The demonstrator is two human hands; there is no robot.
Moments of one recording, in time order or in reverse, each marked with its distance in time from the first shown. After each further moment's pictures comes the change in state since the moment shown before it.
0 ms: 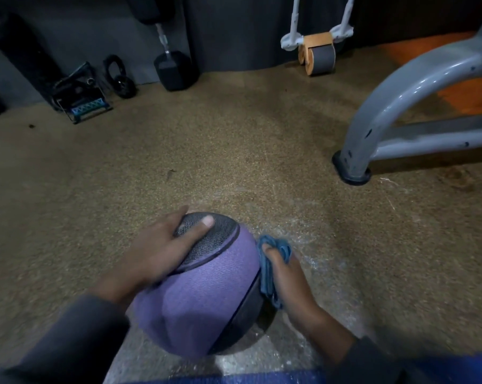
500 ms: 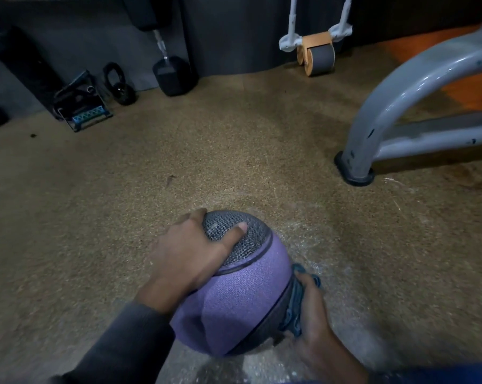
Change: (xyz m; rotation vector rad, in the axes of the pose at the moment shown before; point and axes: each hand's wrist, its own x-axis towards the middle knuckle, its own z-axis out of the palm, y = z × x) left_hand 0.005 0.045 0.030 0.144 0.217 0.031; right_hand -0.005 0.026 -0.011 0.518 0.117 0.356
